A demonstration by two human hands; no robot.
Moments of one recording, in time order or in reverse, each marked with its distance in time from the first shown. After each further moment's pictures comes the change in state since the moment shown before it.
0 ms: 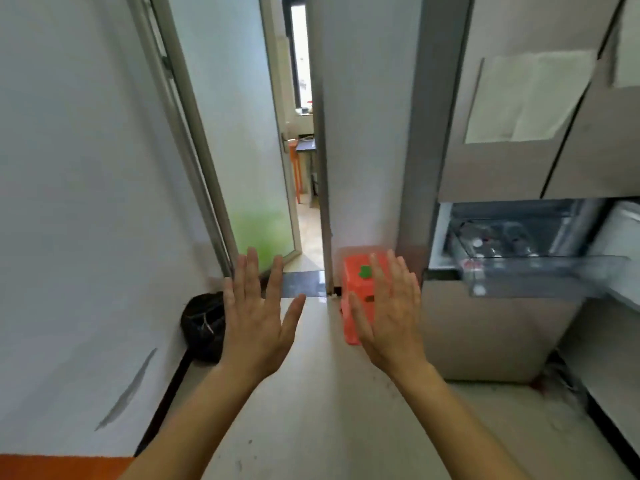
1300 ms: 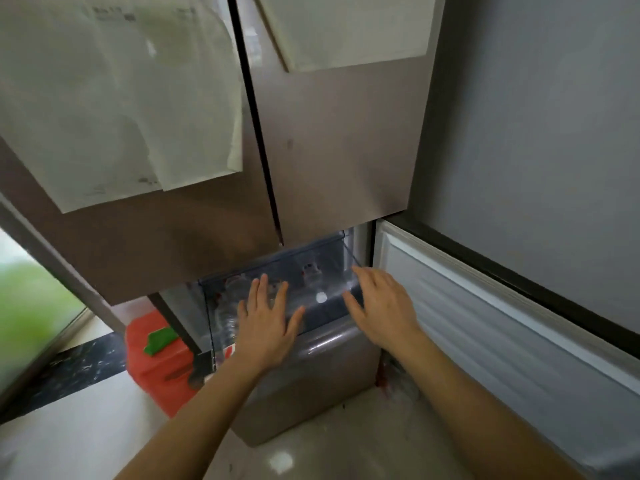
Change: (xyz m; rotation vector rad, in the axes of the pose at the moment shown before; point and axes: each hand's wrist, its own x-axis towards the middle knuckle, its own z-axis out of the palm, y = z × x) left_hand 0.325 0.565 0.423 -0.168 -0.539 0.338; right_hand 0.223 0.656 -0.182 -0.360 -0.259 0.438
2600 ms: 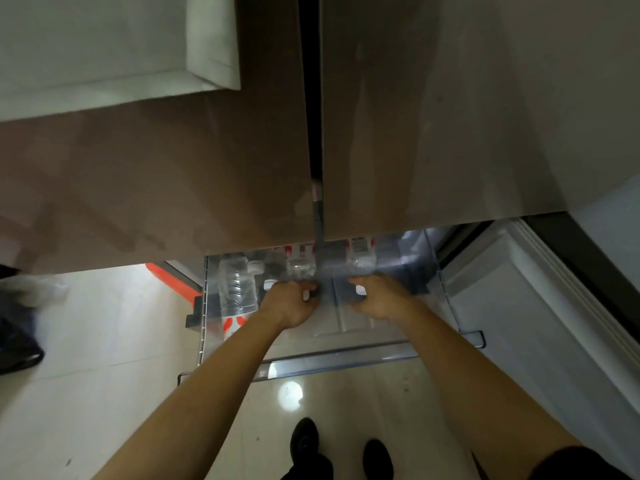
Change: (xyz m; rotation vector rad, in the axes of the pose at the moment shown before) left_hand 0.134 -0.068 0.123 -0.229 -0.550 -0.336; right_hand 0.165 0.039 0.183 0.065 -0.895 0.008
